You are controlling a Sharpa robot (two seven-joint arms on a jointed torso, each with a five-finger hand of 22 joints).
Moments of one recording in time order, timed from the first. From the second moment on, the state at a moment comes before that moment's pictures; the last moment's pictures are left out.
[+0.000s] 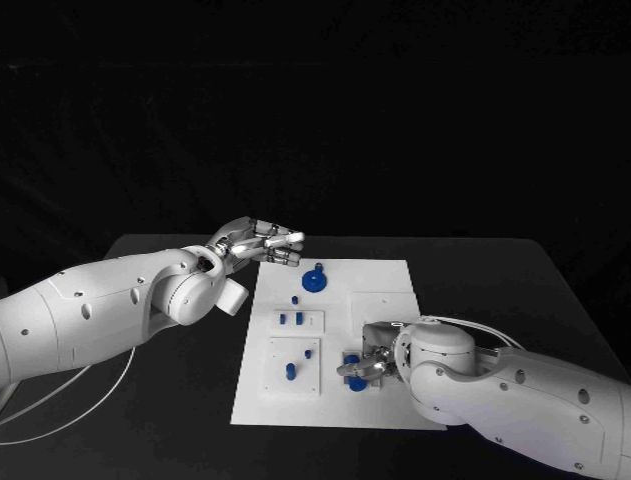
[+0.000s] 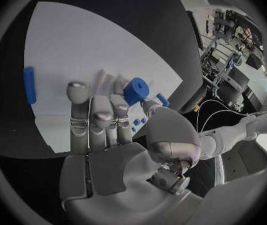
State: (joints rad) left arm 1.26 -0.80 -0.09 1.31 -0.25 -0.13 0.28; left_hand 1.24 0.00 -0.07 0.03 0.05 0.93 0.16 0.07 0.06 1.05 0.16 0.06 0.06 1.10 0.14 0.06 0.07 0.05 1.01 0.13 0.09 0.08; right arm 1.05 -0.59 -0.02 1.56 -1.52 0.09 -0.69; right_hand 0.87 -0.03 0.29 0.11 0.05 1.30 0.02 0.07 0.07 1.39 -0.05 0.96 1.20 1.46 -0.09 1.08 1.11 0.05 1.47 -0.11 0.63 1.26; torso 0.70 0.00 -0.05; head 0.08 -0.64
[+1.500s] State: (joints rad) left arm 1.26 -0.80 -0.09 1.30 -0.25 -0.13 0.28; left_hand 1.24 0.00 -0.07 0.03 0.05 0.93 0.16 0.07 0.06 1.05 0.16 0.06 0.06 1.10 0.15 0.06 0.07 0.05 1.00 0.13 0.09 0.08; right arm 1.04 -0.74 0.03 1.66 -1.48 -0.04 -0.57; right_hand 1.16 -0.13 0.08 0.13 0.08 1.23 0.05 0.06 0.10 1.37 -0.03 0.92 1.21 1.46 -0.09 1.02 1.07 0.05 1.47 -0.11 0.58 1.24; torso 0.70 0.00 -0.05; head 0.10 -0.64
